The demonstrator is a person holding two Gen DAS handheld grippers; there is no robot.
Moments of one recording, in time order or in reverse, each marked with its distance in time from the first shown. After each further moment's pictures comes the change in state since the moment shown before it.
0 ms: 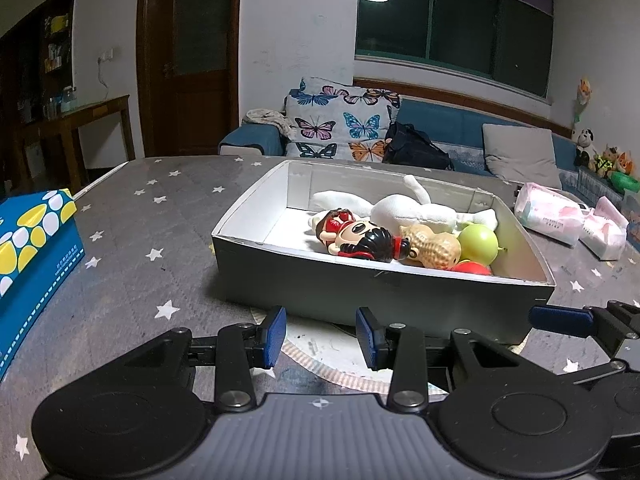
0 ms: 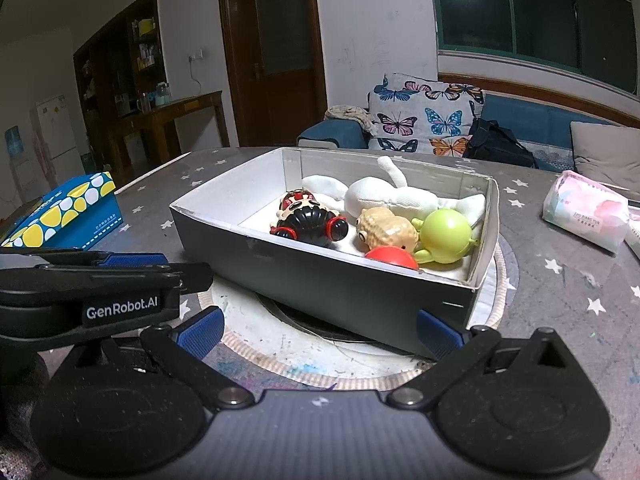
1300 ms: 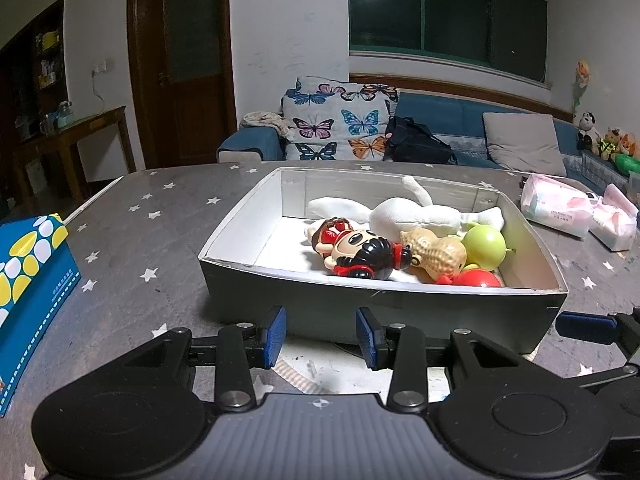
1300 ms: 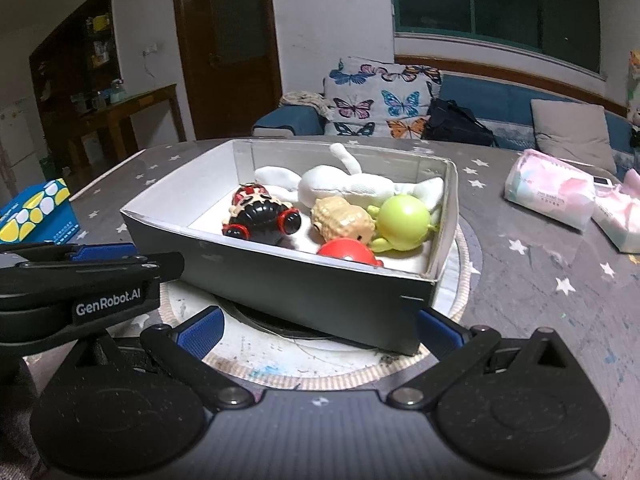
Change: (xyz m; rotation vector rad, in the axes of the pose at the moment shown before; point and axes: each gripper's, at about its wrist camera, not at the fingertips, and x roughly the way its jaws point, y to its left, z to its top) left arm 0.017 -0.013 0.013 0.058 0.006 0.025; right arm 0.010 -0.011 0.008 0.070 0.050 -0.127
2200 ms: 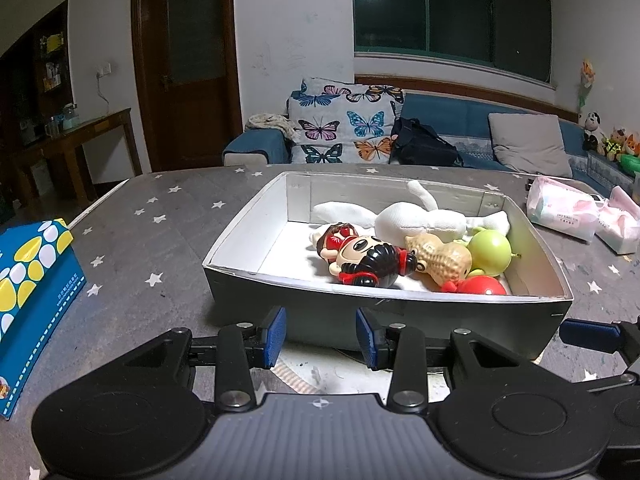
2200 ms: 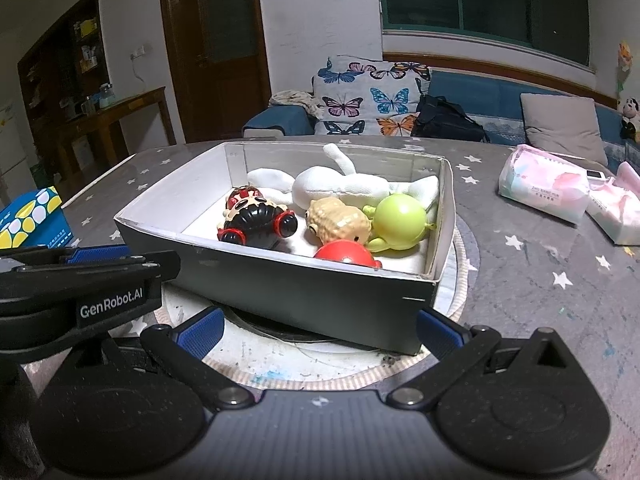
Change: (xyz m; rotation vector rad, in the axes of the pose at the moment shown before) left arm 0.000 0.001 0.004 -0.003 -0.003 0.019; right arm 0.001 0.003 0.003 0.028 0.001 -0.019
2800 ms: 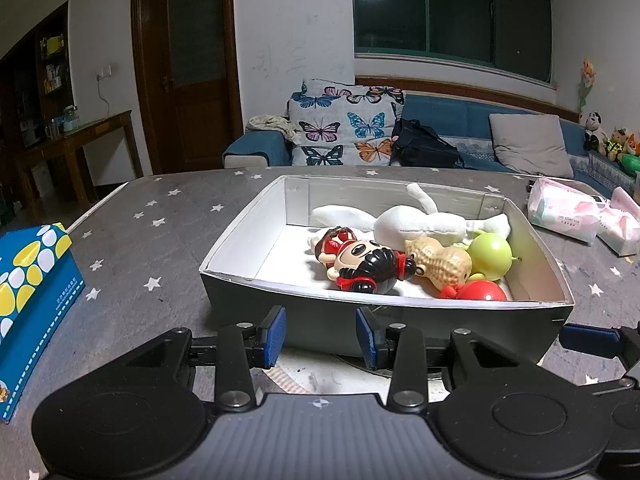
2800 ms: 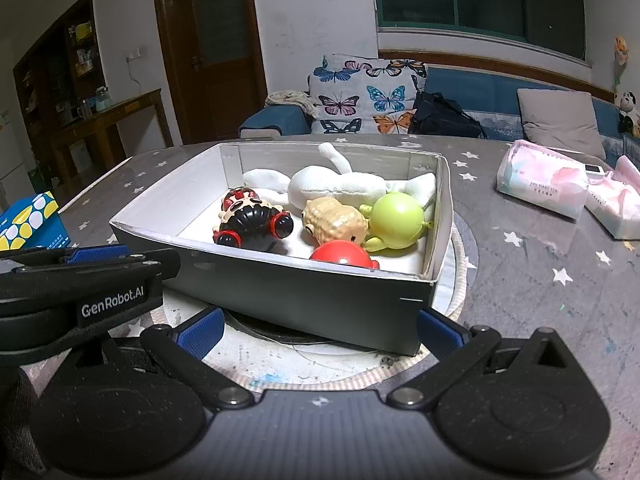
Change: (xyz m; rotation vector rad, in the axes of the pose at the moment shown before) left arm 0.002 -0.004 0.003 0.005 -0.004 0.006; right arm 0.002 -0.003 0.001 0.018 0.003 -0.003
